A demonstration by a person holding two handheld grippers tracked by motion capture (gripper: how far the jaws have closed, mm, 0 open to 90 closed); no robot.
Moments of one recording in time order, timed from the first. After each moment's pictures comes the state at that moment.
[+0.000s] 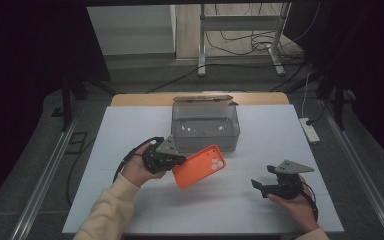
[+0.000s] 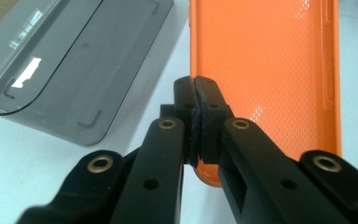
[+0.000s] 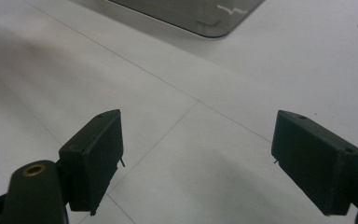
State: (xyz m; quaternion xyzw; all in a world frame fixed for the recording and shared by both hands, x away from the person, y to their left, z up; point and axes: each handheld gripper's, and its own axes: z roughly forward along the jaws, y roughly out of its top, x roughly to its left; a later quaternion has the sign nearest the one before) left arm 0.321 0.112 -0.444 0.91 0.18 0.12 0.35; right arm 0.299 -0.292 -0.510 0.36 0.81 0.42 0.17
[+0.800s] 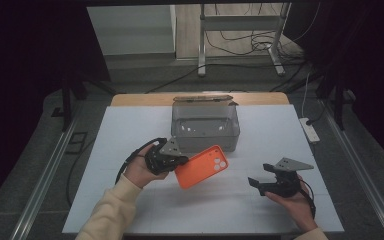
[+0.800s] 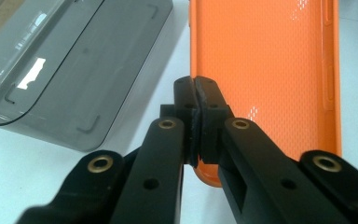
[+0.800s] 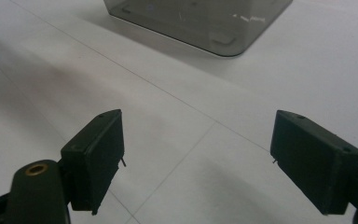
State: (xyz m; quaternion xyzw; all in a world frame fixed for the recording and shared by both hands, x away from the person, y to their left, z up) left arm 0.318 0.104 -0.443 0.91 0.19 0.13 0.34; right arm 0.301 -0.284 -0.500 0.36 0.81 0.44 0.15
